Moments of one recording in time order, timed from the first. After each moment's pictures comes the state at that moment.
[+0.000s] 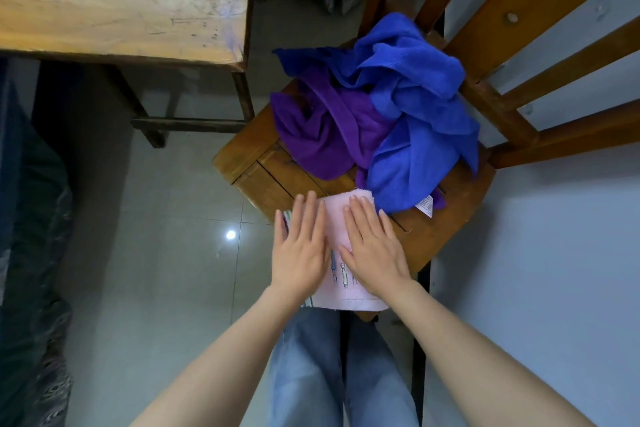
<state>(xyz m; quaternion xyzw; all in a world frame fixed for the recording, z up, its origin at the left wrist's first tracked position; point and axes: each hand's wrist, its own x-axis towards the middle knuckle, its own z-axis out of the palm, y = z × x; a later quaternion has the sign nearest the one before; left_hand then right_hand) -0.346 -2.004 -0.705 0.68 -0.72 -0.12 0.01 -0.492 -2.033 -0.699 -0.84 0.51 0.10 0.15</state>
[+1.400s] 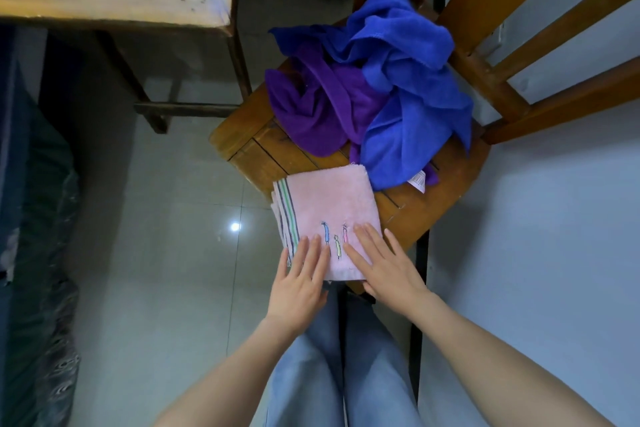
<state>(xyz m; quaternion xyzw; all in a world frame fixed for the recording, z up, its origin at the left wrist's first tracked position) -0.364 -1.908 -0.717 0.62 -0.77 -0.12 -0.09 -0.550 -1.971 -0.722 -0.92 0.36 0.10 0.07</state>
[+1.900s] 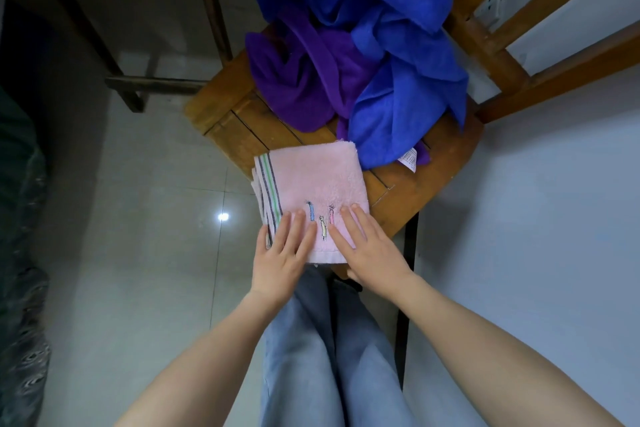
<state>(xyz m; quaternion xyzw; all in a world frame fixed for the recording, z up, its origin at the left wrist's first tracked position) -0.363 -1.910 -0.752 0.62 -0.78 -0.04 -0.04 -0.551 -1.966 -0.742 -0.94 0.34 0.02 0.07</state>
